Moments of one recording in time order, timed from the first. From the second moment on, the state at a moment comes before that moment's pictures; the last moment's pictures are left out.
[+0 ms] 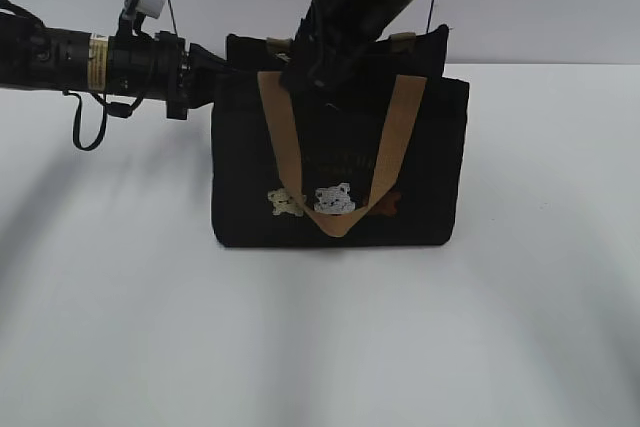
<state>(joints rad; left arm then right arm) -0.10 2.26 -1.49 1.57 -1.22 -0.96 0.50 1.98 -1.68 0.44 0.81 -1.07</state>
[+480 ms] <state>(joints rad) -0.10 2.26 -1.49 1.57 -1.22 -0.96 0.50 1.97 -1.69 0.44 0.83 -1.07</state>
